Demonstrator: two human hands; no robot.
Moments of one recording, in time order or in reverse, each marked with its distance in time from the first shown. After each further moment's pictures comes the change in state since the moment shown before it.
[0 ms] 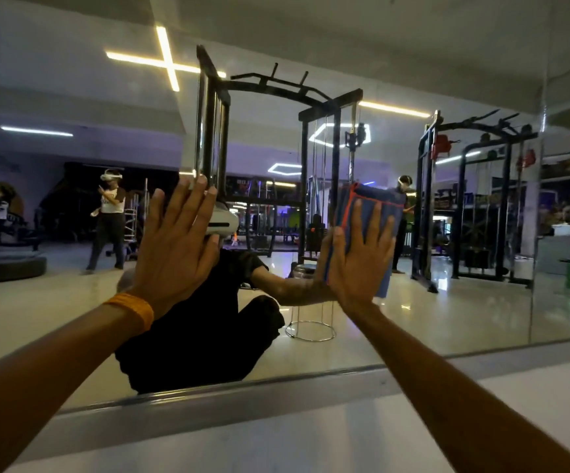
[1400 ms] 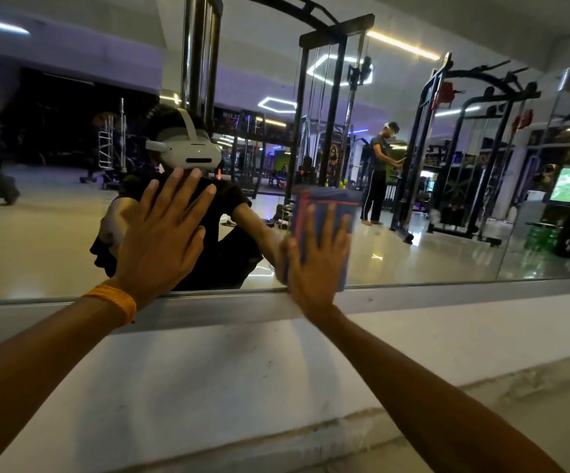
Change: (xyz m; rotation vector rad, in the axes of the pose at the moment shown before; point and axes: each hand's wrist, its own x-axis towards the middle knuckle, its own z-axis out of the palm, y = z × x) left_hand -0.128 0.011 -0.005 -0.084 -0.079 0.023; right_hand -0.154 -0.018 -0.013 -0.022 -0.254 -0.162
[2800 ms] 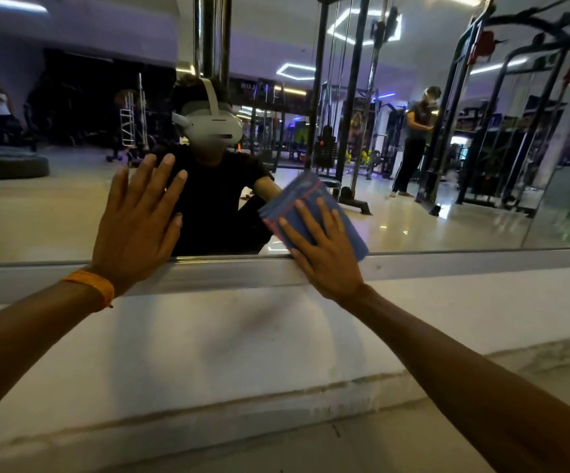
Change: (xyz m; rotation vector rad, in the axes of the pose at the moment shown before) left_hand -0.039 -0.013 -0.016 0.069 -0.082 0.005; right_hand -0.024 0.043 -0.026 -0.063 -0.293 -0.556
